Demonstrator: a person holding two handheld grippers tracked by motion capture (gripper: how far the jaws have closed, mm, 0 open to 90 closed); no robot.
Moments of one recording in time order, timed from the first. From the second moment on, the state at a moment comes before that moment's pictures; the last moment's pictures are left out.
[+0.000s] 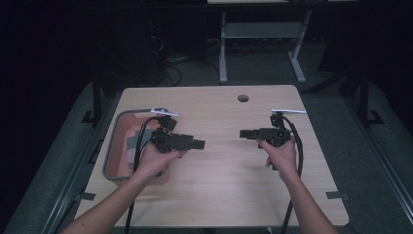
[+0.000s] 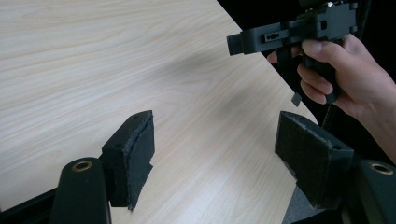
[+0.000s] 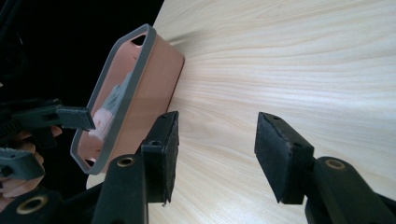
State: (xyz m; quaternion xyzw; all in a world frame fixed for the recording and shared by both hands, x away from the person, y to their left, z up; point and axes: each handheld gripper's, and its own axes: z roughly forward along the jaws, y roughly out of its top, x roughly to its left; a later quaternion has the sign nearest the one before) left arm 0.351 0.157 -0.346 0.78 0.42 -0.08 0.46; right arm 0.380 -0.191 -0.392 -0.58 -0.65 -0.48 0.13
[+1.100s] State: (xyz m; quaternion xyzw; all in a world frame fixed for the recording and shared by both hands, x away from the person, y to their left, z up) left arm 0.344 0.107 -0.389 0.79 0.39 -0.12 0.46; right arm 0.358 -0.253 -0.431 -0.62 -0.62 -0.46 0.13
